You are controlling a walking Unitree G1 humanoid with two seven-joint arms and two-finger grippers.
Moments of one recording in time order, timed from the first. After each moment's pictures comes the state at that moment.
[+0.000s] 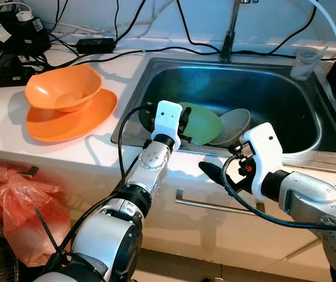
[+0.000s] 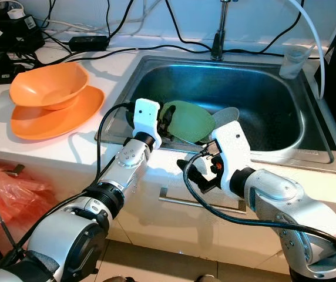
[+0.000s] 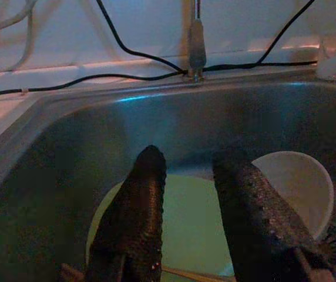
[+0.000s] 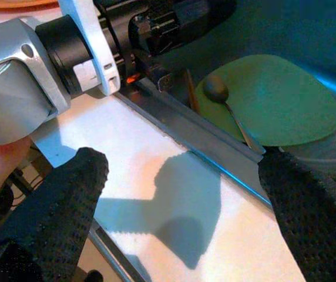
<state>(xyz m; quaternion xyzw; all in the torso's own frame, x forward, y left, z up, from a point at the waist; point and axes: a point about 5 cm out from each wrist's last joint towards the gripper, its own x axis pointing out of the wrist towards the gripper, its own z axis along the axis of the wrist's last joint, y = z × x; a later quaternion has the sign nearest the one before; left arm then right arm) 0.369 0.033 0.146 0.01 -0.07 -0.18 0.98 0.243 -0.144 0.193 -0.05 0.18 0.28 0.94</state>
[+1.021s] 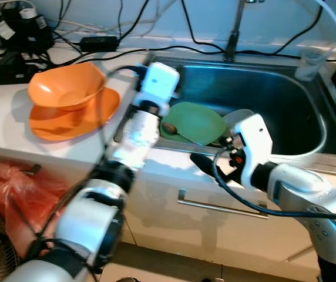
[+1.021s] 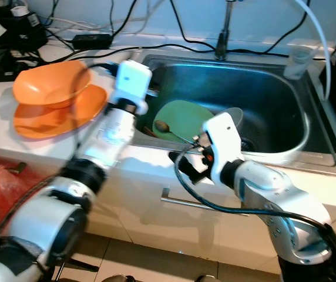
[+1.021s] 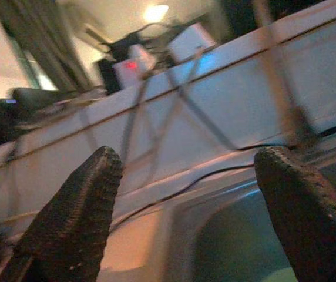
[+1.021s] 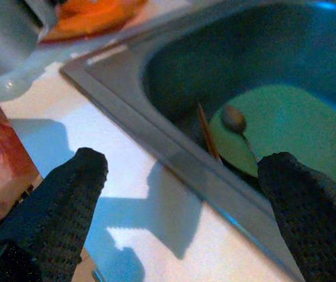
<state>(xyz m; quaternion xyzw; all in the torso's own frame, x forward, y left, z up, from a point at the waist) 0.390 0.080 0.219 0.18 -0.23 -0.07 0.95 0.259 -0.127 0.201 -0.04 0.14 0.31 0.94</state>
